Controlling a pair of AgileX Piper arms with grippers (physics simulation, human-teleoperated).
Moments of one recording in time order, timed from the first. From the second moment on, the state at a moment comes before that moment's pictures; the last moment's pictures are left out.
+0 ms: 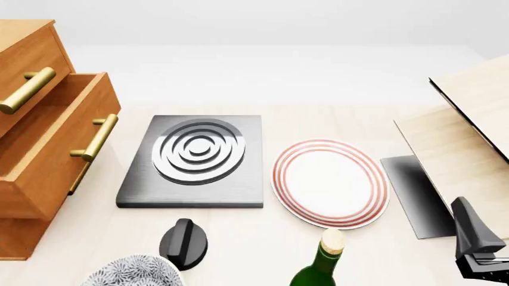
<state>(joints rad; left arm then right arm) -0.16 0.21 -0.55 0.22 0.64 0.00 0.01 0.00 0.00 -0.01</state>
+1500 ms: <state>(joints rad) 0.00 0.57 -0.81 0.55 0.10 0.00 0.01 0.00 0.00 -0.01</state>
